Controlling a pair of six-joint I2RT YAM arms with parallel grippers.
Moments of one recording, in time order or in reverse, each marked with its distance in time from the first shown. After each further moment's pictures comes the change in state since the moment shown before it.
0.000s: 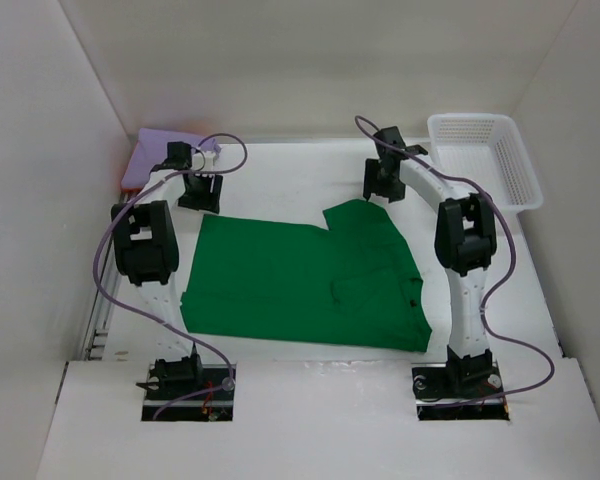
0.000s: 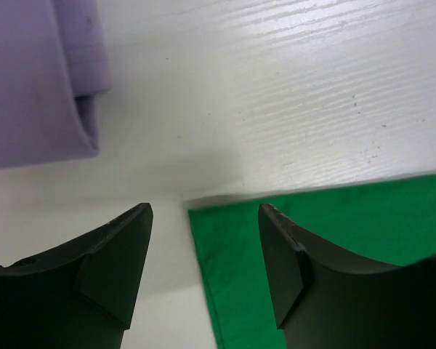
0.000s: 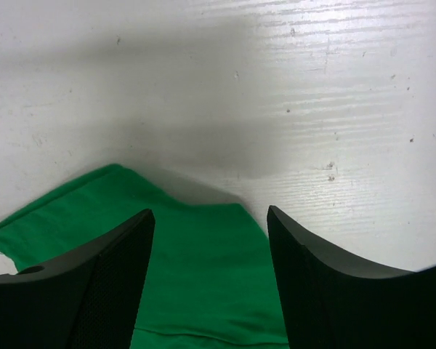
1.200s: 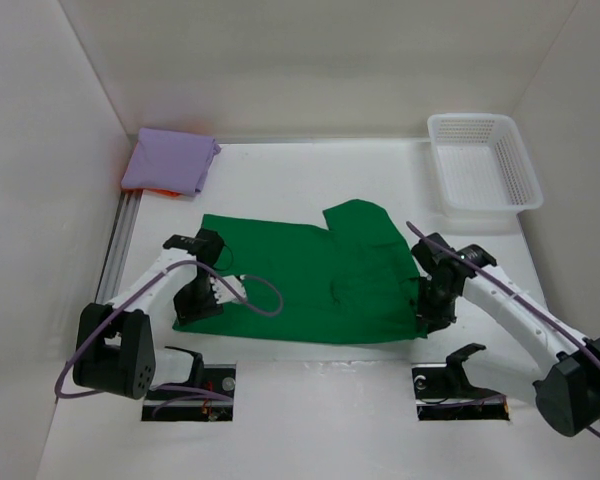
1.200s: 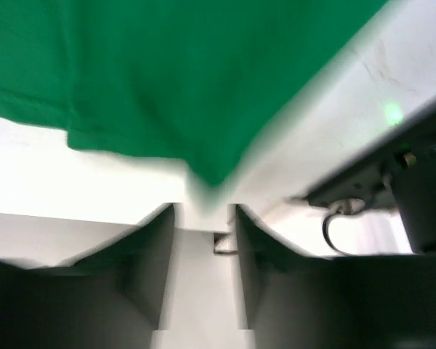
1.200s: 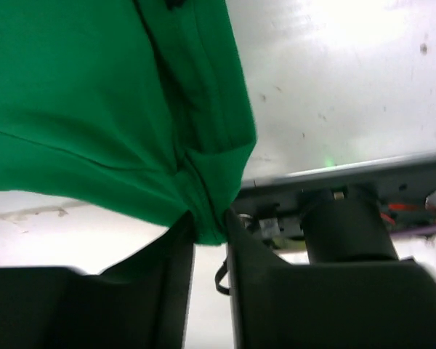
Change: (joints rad) left arm -0.313 -0.773 -0.806 -0.592 -0.395 0.748; right arm 0.165 -1.166 -1.116 -0.452 -0.114 0.345
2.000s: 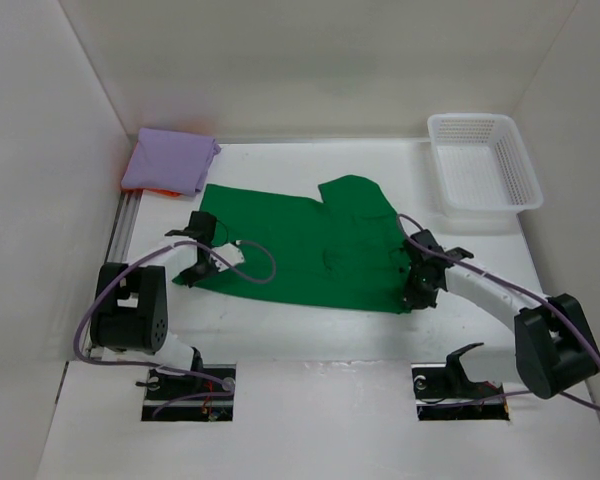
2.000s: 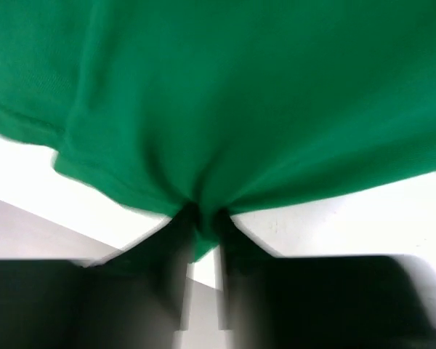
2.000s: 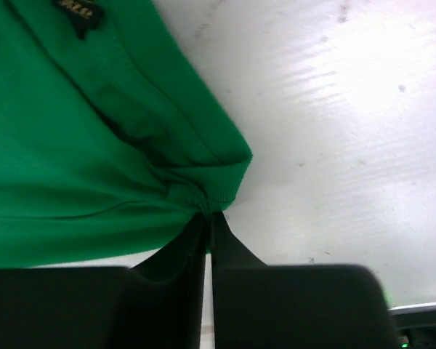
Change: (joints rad) left arm 0.130 0.235 0.008 0.552 -0.053 0.032; right arm -0.049 0.214 -0.137 0.488 0.102 0.047
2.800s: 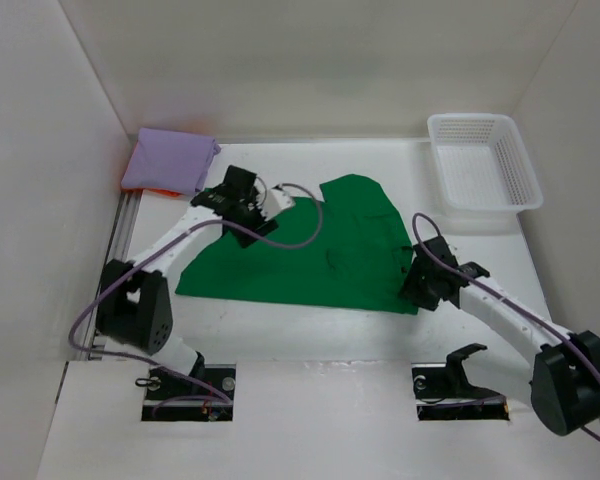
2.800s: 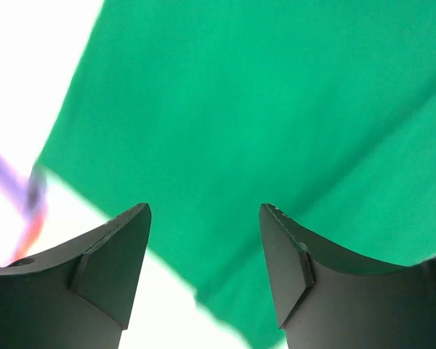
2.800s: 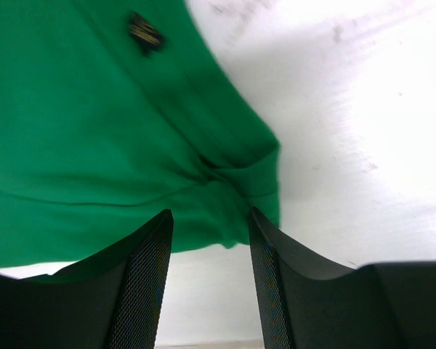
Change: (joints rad) left arm -0.299 0.063 0.440 -0.004 0.275 -0.313; right arm -0.018 -0.217 -0.091 0.110 -0.008 0.088
